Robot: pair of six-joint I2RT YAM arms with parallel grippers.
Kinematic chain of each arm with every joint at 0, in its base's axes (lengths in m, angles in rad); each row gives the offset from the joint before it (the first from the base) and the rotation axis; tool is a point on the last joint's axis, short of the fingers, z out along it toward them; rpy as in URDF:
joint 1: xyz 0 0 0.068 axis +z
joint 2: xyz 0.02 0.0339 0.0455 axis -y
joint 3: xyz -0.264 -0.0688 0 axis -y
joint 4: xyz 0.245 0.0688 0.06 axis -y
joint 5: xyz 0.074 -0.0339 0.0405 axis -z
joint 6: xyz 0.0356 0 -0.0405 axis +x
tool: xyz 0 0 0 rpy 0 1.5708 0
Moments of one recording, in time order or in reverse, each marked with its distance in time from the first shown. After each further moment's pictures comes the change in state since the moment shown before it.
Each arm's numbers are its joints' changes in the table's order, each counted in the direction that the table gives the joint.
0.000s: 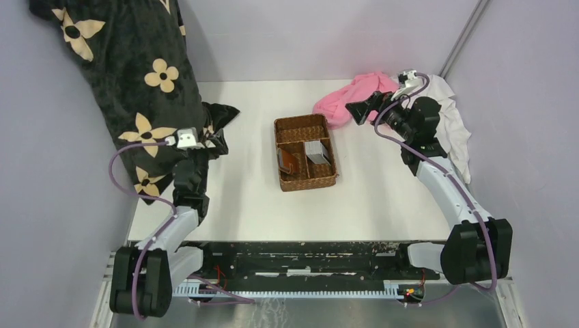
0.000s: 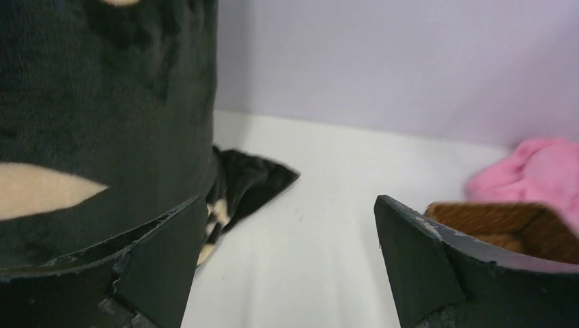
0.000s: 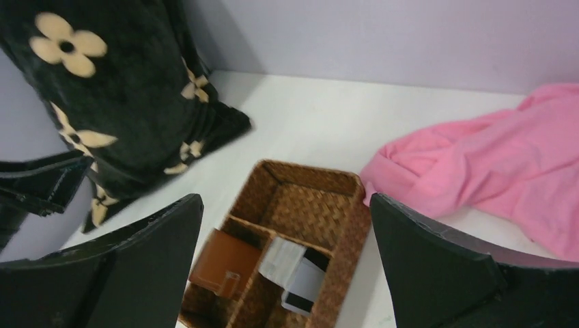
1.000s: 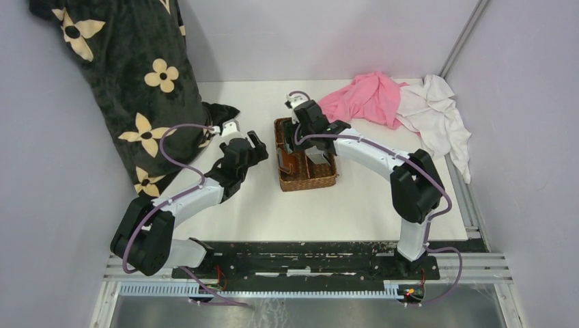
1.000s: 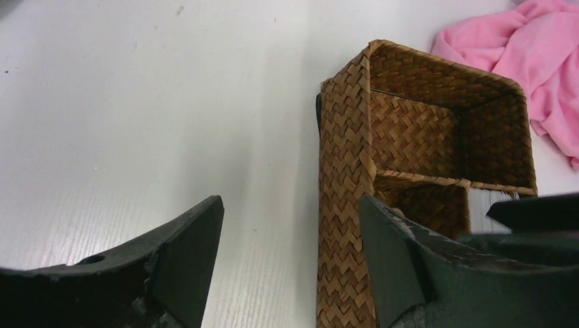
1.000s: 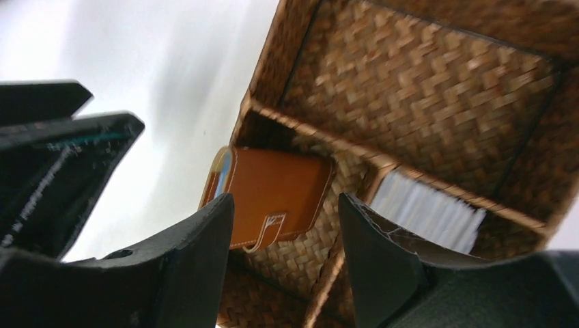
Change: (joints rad) left arm -0.420 -0.265 0.327 -0.614 -0.265 -0.564; right arm 0.574 -0.588 0.534 -0.591 0.505 -0.068
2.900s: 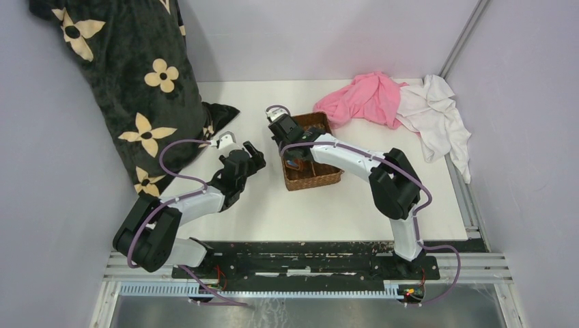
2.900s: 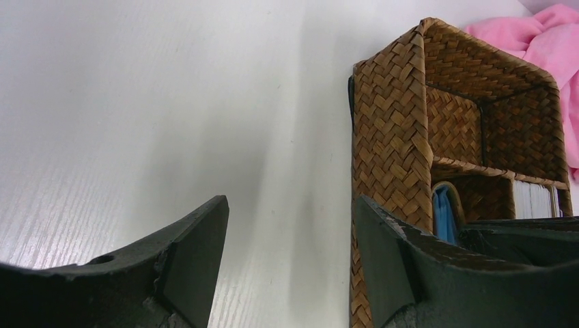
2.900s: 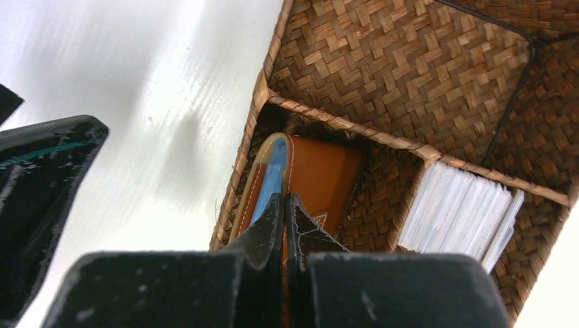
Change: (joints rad) left arm -0.001 -0.032 -0.146 0.155 -0.029 -0.115; right arm 0.158 -0.165 0.145 -0.167 0.313 -0.066
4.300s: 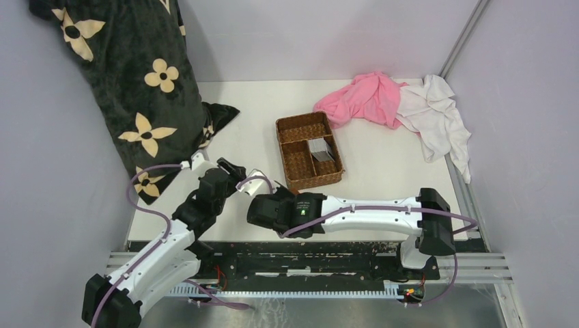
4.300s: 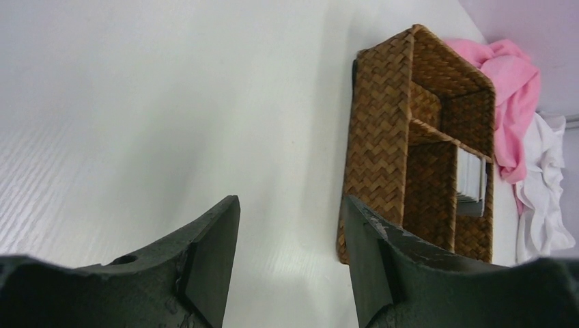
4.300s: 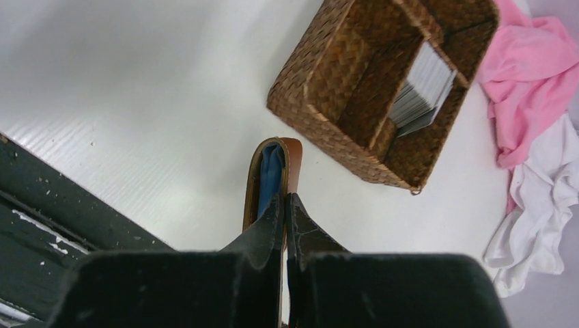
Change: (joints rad) left arm -0.011 0.605 -0.069 -0.555 -0.016 -0.190; right arm 0.582 0.346 -0.154 -0.323 0.490 0.036
